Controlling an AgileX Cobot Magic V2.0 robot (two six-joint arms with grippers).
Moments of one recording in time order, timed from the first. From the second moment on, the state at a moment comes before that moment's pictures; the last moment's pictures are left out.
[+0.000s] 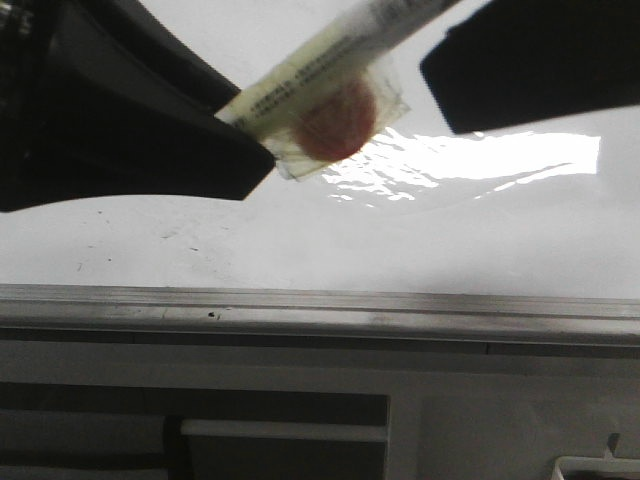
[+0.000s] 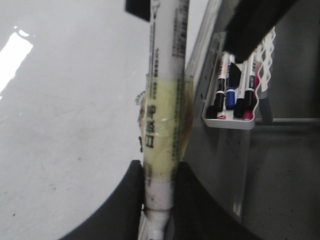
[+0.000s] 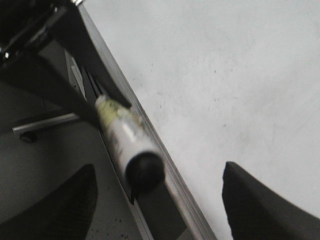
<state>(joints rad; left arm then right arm) -1.06 1.03 -0.58 -0.06 0.09 0.63 0.98 0.83 -0.62 -0.33 0.32 0.12</state>
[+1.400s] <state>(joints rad) -1.12 1.03 -0.58 -0.07 0.09 0.64 1.04 0.94 -0.63 -0.23 0.23 0.10</state>
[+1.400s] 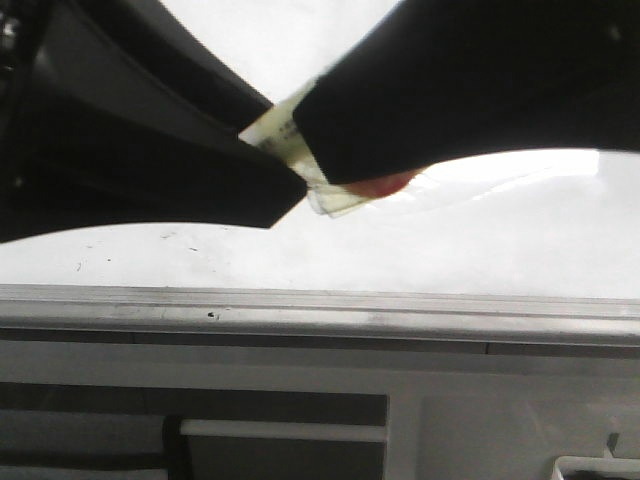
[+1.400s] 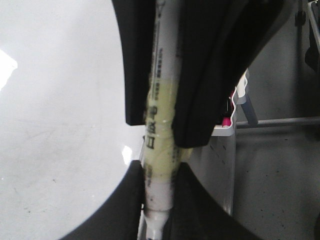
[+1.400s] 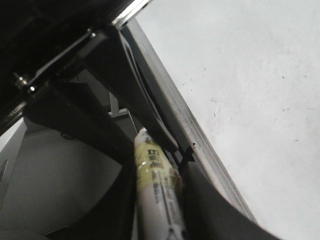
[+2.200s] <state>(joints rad) -0.80 0.58 -0.50 -0.66 0.00 0.63 0.91 0.86 -0.70 -0.34 0.51 0.21</state>
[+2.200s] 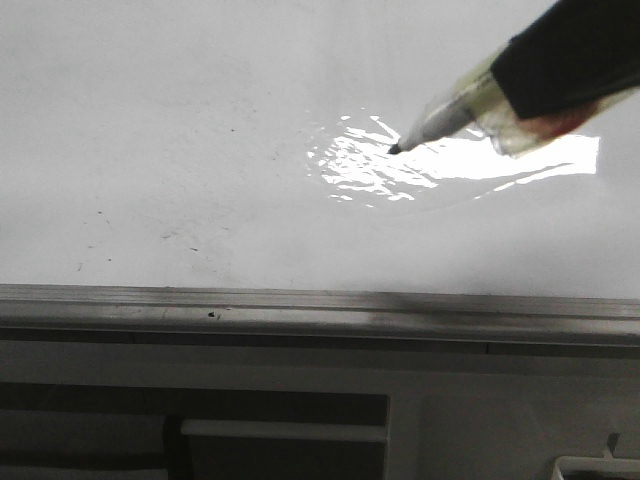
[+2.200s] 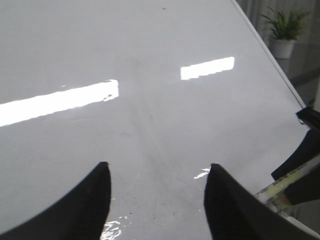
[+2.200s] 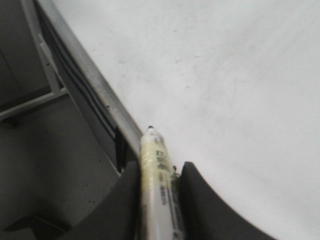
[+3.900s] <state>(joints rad) -0.69 0.52 -0.40 -0.80 0.01 0.62 0.82 1.13 -0.83 -0.52 0.60 0.39</state>
